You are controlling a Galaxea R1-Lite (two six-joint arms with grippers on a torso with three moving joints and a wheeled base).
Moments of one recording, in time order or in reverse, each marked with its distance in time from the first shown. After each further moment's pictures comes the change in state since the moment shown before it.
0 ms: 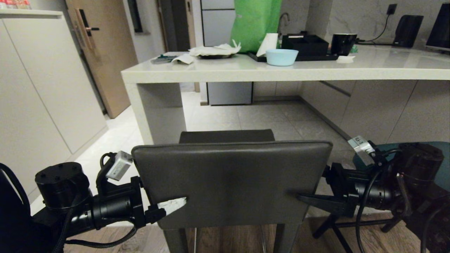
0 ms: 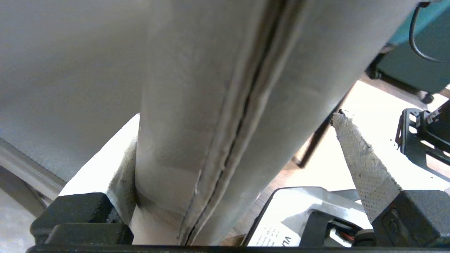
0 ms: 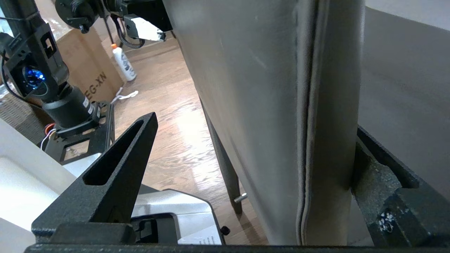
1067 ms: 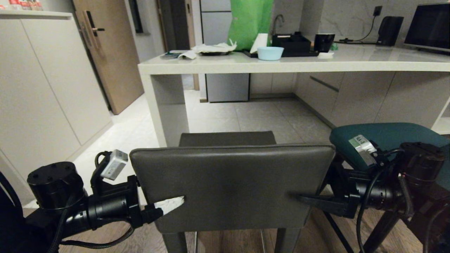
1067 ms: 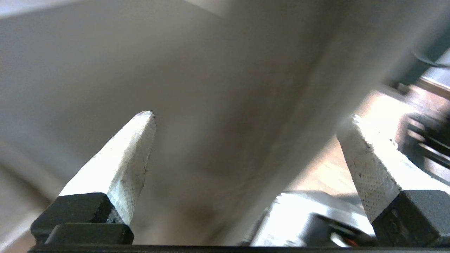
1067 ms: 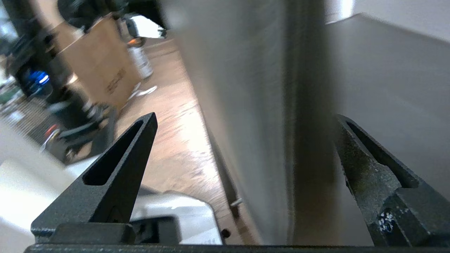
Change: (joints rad) left arm 0.036 -0.027 0.007 0.000 0.011 -0.004; right arm -0.008 -0.015 0.003 0.000 -0.015 0.011
